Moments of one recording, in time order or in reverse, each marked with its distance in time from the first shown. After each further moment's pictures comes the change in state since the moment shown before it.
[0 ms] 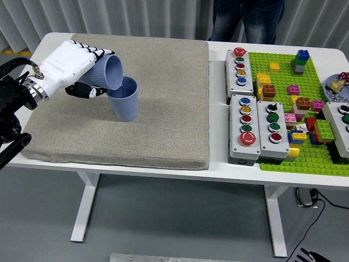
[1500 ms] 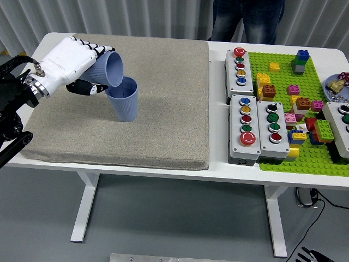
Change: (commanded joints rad) left arm -0.023 0.006 0.031 0.004 0.000 0.021 0.007; right arm 0.001 -0.001 -0.011 0.000 0.011 -0.009 0.006
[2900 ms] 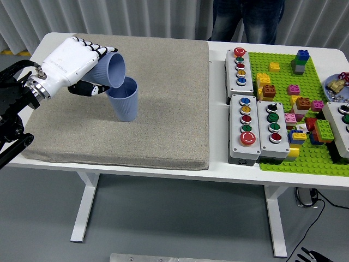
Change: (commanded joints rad) left arm -0.020 0.013 0.061 0.016 0.000 0.080 0.017; right arm 0.000 0.001 0.000 0.000 -0.002 -0.004 0.000
